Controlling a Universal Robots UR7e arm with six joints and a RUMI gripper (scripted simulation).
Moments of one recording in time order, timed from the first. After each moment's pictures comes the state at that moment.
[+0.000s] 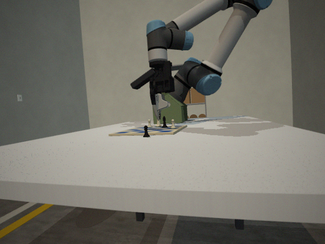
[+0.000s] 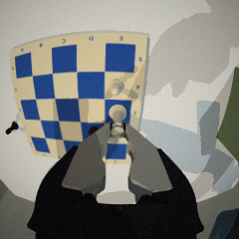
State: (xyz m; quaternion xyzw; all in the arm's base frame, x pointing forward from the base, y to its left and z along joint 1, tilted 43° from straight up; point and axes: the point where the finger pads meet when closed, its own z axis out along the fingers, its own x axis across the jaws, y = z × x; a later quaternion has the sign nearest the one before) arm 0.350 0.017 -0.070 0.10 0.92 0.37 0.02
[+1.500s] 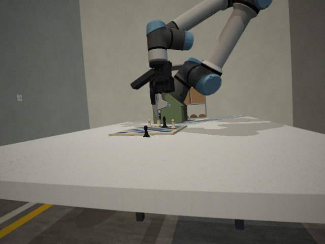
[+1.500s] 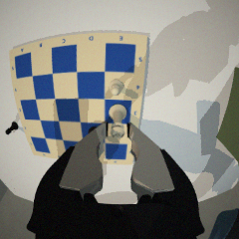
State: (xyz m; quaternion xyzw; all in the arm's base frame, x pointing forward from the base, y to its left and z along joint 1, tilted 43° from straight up) arm 0.350 0.017 -0.070 0.10 0.92 0.37 0.02
